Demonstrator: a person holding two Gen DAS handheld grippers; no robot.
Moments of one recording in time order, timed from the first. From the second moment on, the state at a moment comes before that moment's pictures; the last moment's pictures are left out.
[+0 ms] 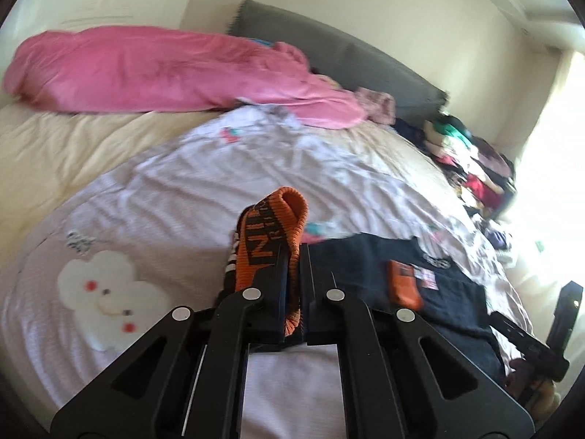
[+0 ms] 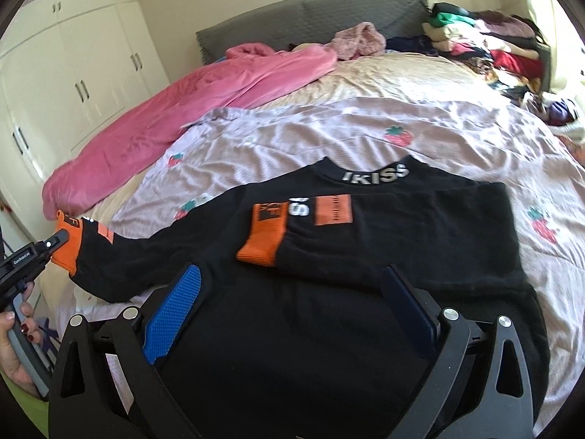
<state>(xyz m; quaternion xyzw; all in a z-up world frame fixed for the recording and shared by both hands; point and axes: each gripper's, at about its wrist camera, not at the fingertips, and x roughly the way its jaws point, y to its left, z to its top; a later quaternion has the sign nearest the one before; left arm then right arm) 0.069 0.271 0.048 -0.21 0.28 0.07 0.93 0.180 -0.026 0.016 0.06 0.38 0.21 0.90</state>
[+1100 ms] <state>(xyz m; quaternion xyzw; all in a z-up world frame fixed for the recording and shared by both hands) 0.139 0.038 0.022 -0.15 0.39 -0.14 0.90 0.146 -0.201 0.004 0.18 0.35 0.12 0.91</state>
